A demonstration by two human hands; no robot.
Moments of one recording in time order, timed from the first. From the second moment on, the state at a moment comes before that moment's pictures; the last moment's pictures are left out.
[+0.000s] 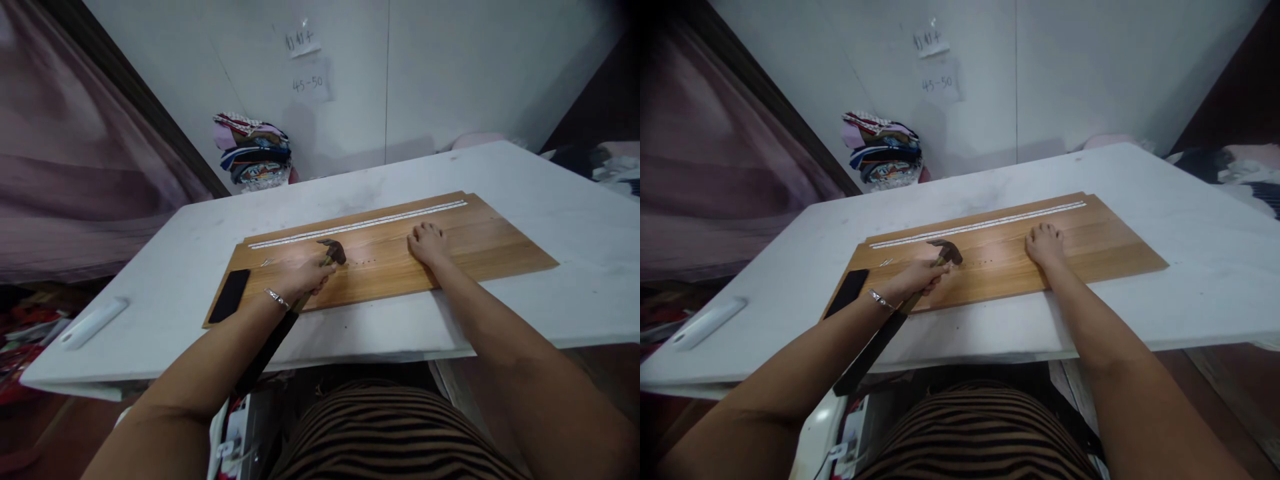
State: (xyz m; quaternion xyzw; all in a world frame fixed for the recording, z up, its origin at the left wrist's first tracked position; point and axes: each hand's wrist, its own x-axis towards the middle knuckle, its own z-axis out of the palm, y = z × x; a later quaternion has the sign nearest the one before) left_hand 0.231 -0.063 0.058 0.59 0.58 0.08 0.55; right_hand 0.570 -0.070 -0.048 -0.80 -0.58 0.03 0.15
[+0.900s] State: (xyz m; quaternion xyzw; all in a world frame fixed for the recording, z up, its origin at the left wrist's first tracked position) left_hand 0.231 -0.061 0.054 0.59 0.59 0.07 0.54; right_hand 0.568 -0.071 -0.045 -0.81 -0.57 0.03 0.14
